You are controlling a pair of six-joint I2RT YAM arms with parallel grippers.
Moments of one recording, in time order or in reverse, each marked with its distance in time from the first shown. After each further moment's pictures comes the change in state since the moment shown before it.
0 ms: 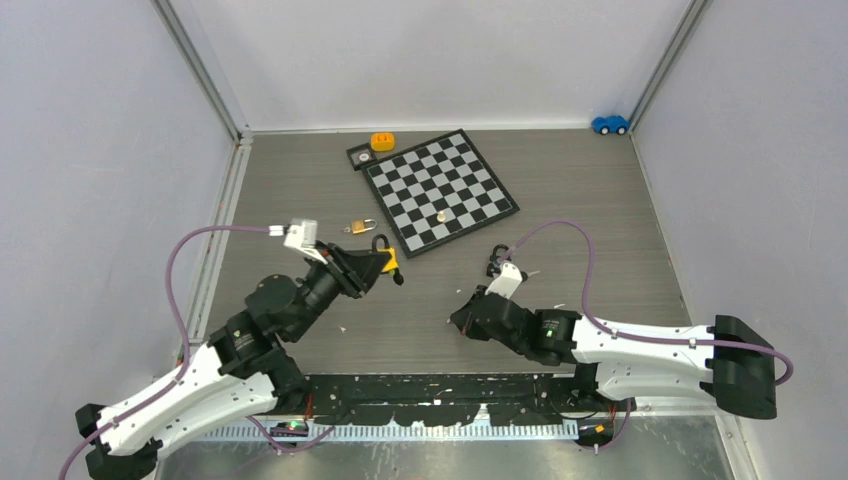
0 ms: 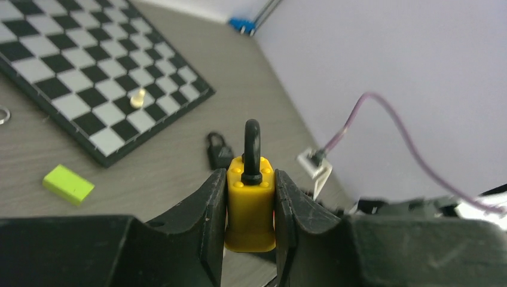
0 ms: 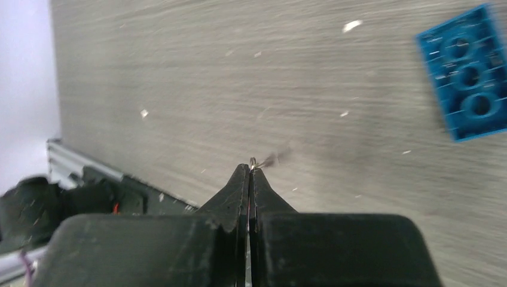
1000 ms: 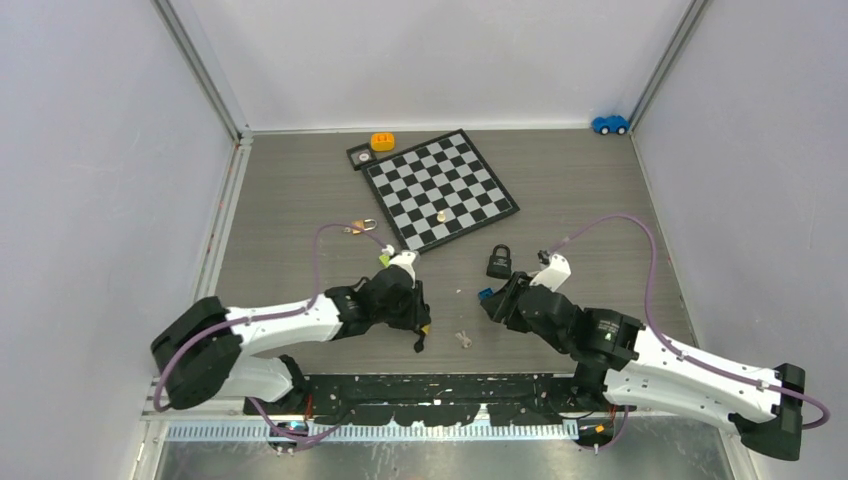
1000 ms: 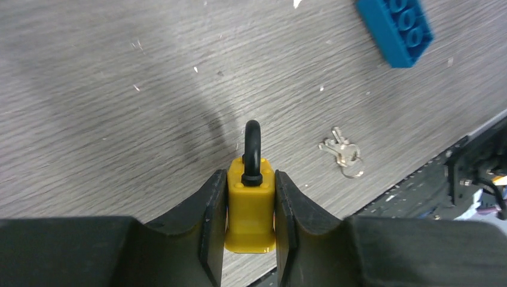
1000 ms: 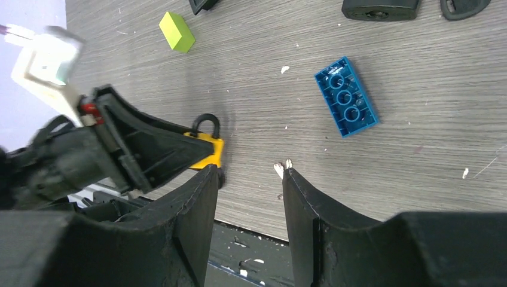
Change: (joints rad) left arm -0.002 0.744 -0.060 -0.032 0.297 -0.073; right arm -0.166 -0.333 0.061 -0.394 0.023 -0.044
